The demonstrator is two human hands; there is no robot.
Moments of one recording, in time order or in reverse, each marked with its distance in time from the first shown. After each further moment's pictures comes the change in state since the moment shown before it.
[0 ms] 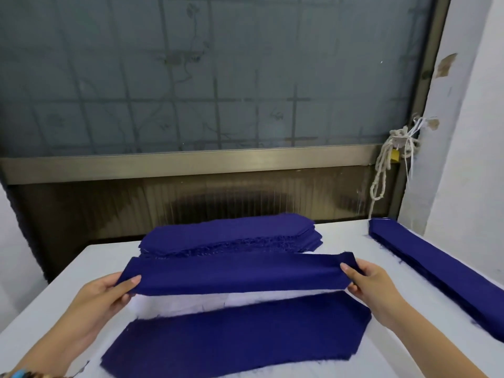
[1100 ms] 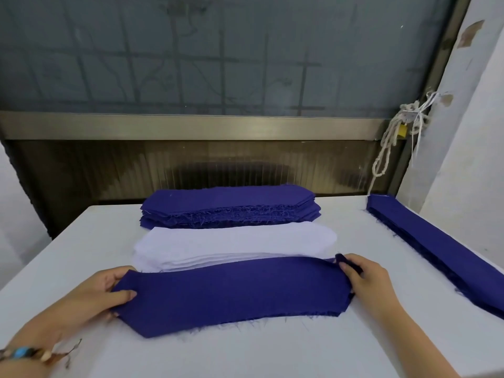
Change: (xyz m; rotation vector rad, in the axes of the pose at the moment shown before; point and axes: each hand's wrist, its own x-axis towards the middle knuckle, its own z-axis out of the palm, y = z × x) left_hand -0.034 -0.036 -0.026 0.398 -0.344 -0.109; right_hand -0.046 0.037 -0.008 -0.540 0.038 -0.339
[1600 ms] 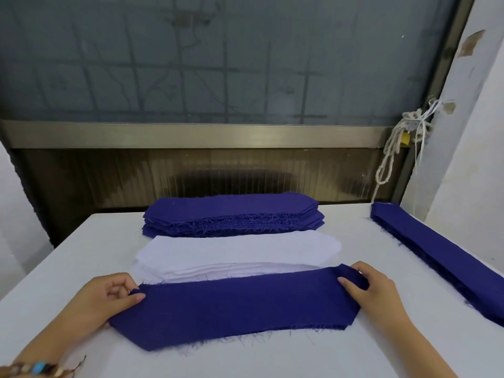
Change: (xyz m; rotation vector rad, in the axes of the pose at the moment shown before) left_hand -0.003 0.007 0.008 0.188 0.267 0.149; right_hand 0.002 0.003 -0.002 -0.160 0.005 0.018
